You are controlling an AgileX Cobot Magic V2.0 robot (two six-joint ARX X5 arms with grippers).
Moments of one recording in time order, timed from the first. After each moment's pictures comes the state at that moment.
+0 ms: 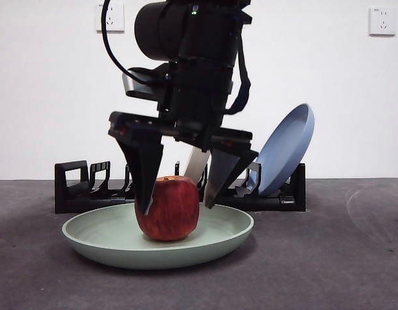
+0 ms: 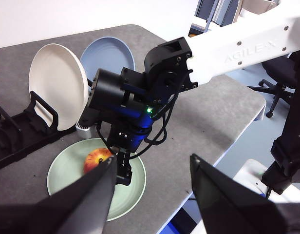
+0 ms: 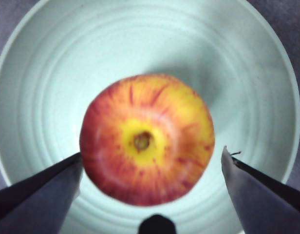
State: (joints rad) left arm -1.10 0.54 1.12 -0.93 -0.23 -0.32; right arm 0.85 1.94 1.48 -0.82 0.00 0.12
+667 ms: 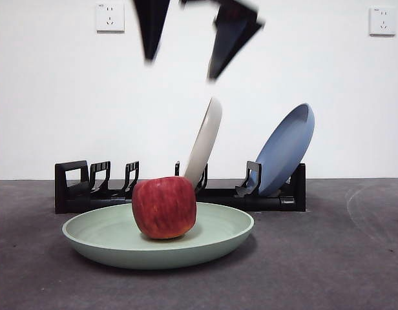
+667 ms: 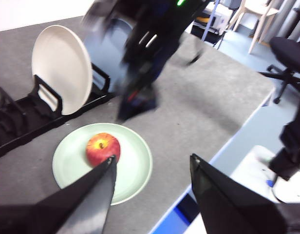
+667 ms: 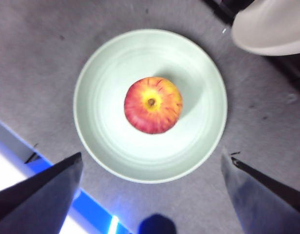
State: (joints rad) left arm -1.10 0.56 1.12 -0.98 -0.26 -0.33; right arm 0.85 1.87 1.98 -1.34 0.00 0.06
